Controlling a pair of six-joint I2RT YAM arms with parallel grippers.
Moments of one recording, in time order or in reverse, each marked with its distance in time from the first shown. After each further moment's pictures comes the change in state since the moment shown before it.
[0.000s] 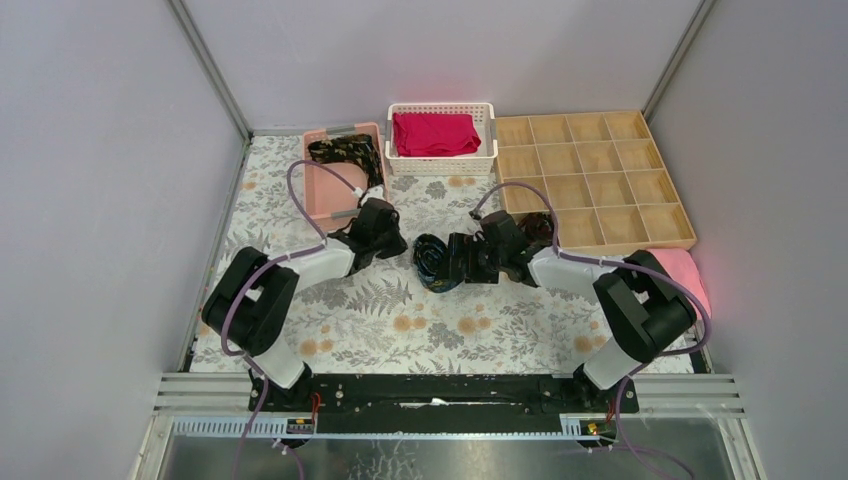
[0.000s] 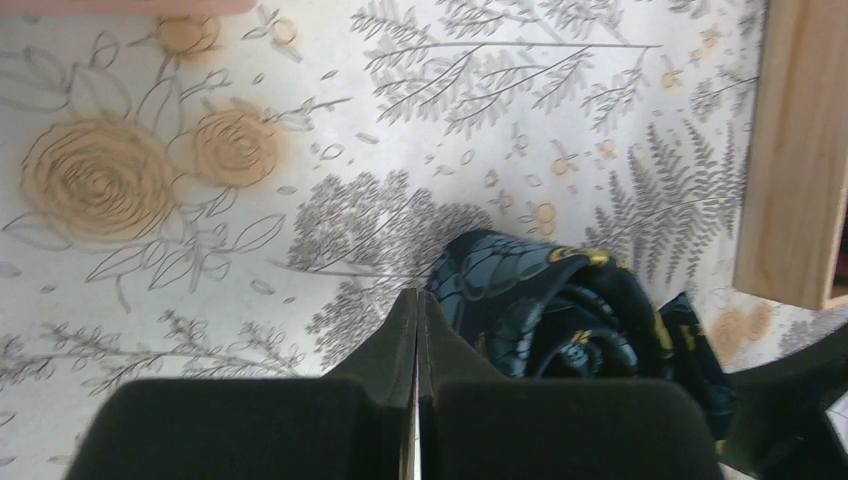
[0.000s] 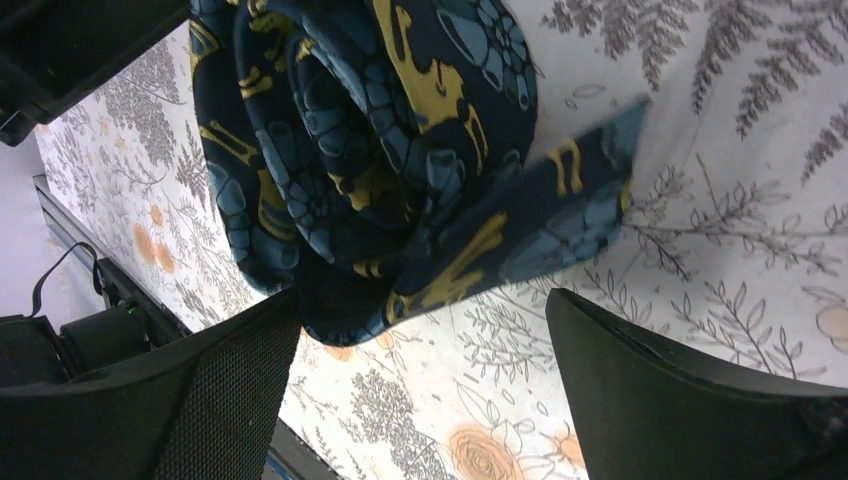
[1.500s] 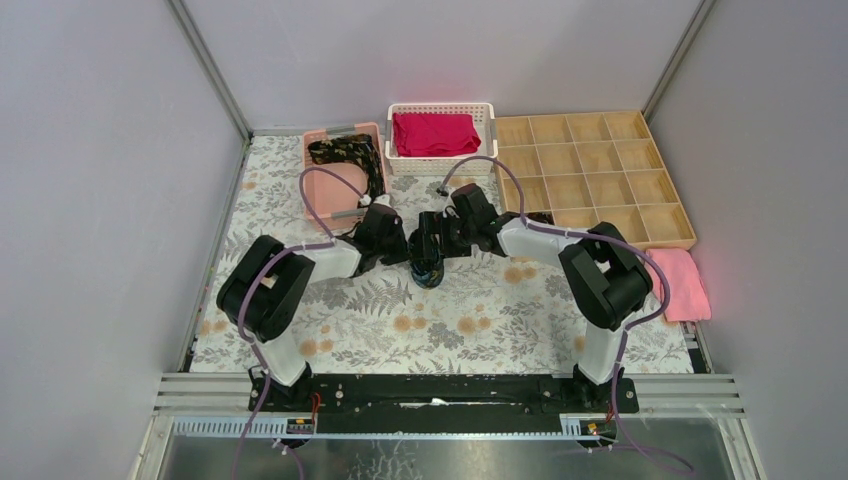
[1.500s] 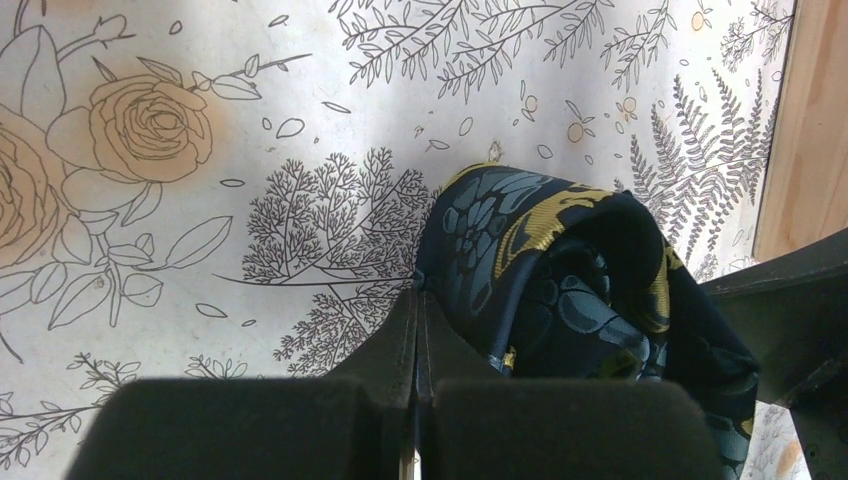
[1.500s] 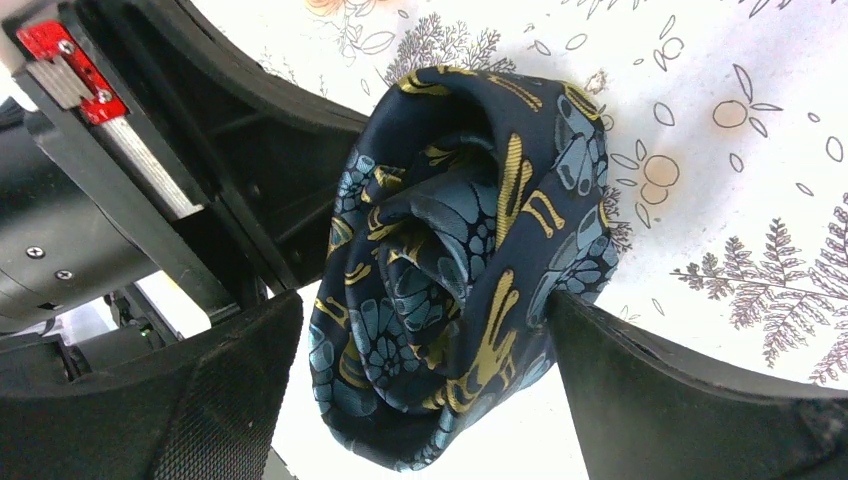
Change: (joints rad) left arm 0.000 0.109 -0.002 0.096 0.126 -0.007; right arm 0.031 0.274 0.366 -0.068 -0.054 -0.106
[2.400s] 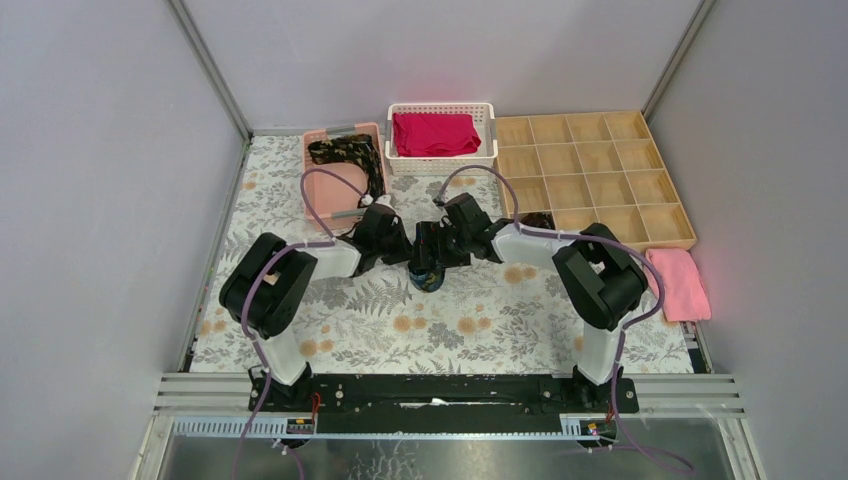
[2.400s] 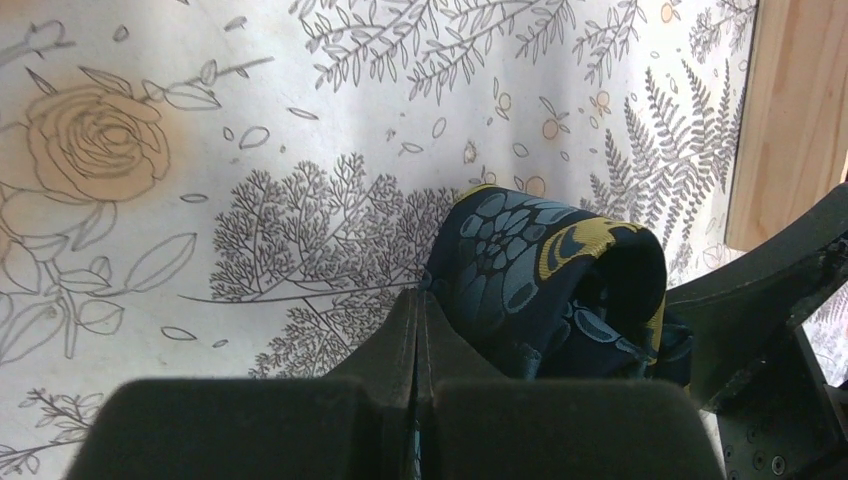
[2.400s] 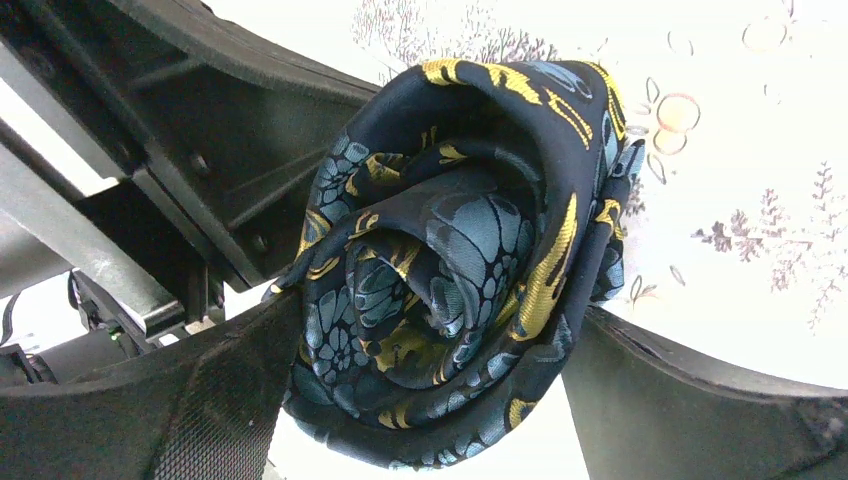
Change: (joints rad) left arm 0.014 0.027 0.002 0.050 0.063 -0.004; right arm 0.045 0.023 -0.015 -0.017 0.055 0.021
